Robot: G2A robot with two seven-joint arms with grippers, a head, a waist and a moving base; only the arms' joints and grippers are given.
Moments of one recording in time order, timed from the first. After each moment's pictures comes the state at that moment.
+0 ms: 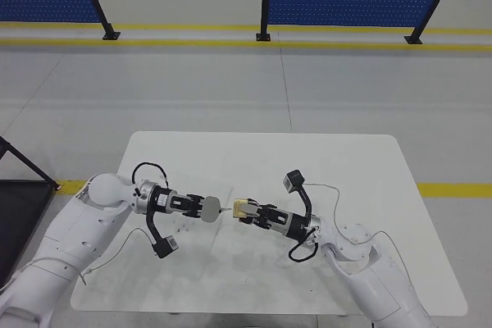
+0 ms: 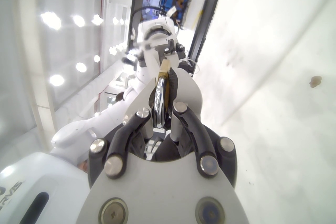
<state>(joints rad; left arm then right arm) 0.95 -0.88 -0.95 -1.34 2.50 0.44 1.38 -1.35 -1.19 1.06 -1.68 0.30 -0.18 0.74</state>
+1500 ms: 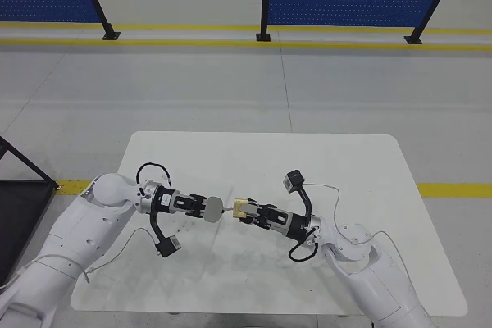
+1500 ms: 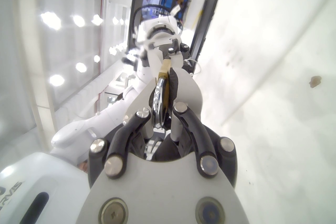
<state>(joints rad) 0.93 -0.89 -0.91 -1.31 2.50 0.45 1.37 -1.35 -1.19 1.06 -1.68 0.30 -0.18 0.74</state>
